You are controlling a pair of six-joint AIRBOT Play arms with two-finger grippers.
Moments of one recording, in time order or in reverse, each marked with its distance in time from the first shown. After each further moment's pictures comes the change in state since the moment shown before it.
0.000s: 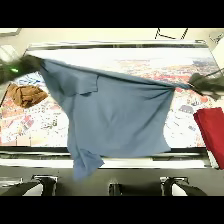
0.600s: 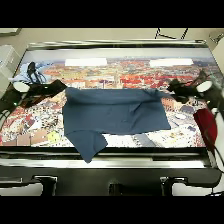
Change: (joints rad) left arm 0.053 -0.333 -0.026 0.002 -0.132 -0.143; right arm -0.052 -0.366 0.002 0.327 -0.178 -0.040
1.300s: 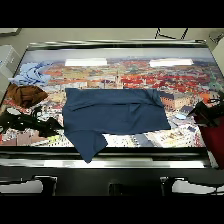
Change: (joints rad) left arm 0.246 -0.011 -0.407 -0.046 -0.512 0.143; right arm -0.311 0.018 0.028 -0.160 0.680 -0.194
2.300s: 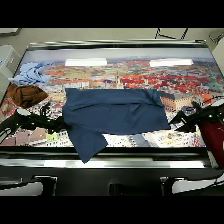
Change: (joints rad) left arm -0.142 0.066 -0.052 -0.084 0.146 0.018; right arm 0.093 -0.150 -0.171 0.151 -0.084 -0.169
